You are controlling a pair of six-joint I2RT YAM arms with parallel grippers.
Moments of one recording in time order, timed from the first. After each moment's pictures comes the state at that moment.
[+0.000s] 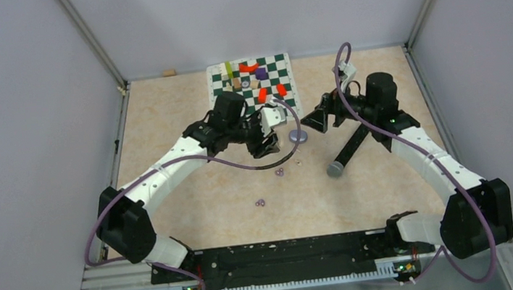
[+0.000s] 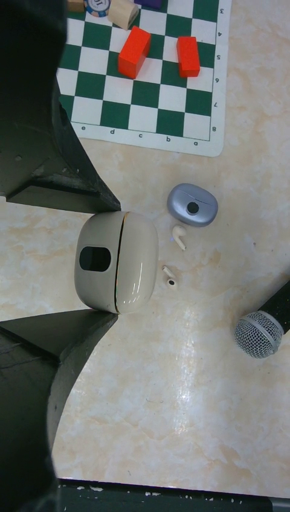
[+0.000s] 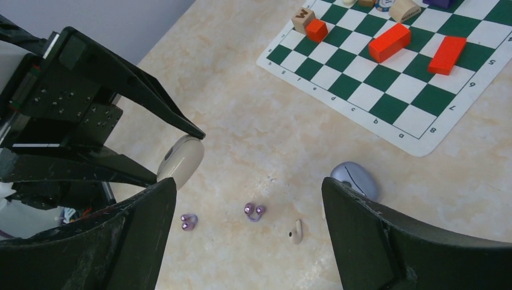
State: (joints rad) left arm -0.64 1.49 1.23 -0.41 0.57 0.55; right arm 0.24 1.22 0.90 0.01 -0.73 0.21
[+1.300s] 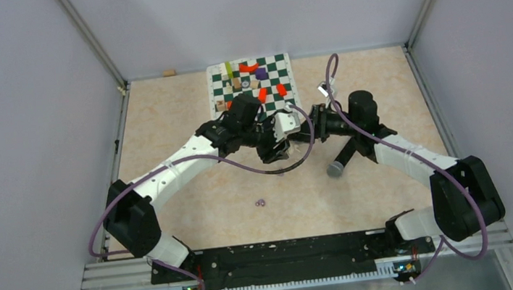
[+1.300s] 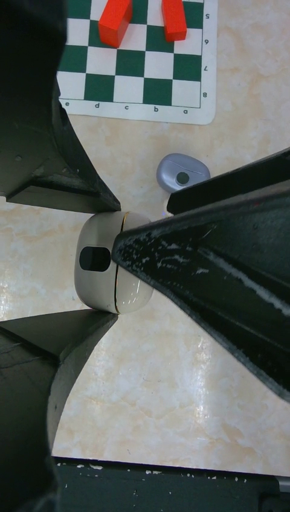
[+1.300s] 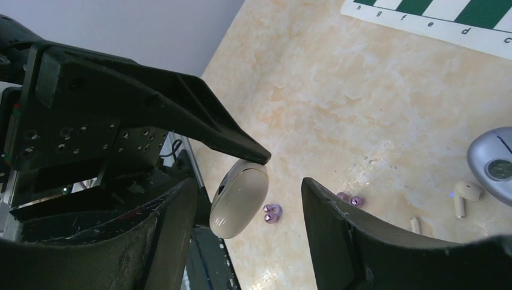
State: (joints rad) left arm -0.73 1.55 1.28 -0.46 0.52 0.53; right arm 0.35 1.34 0.72 0.36 -0.82 0.63
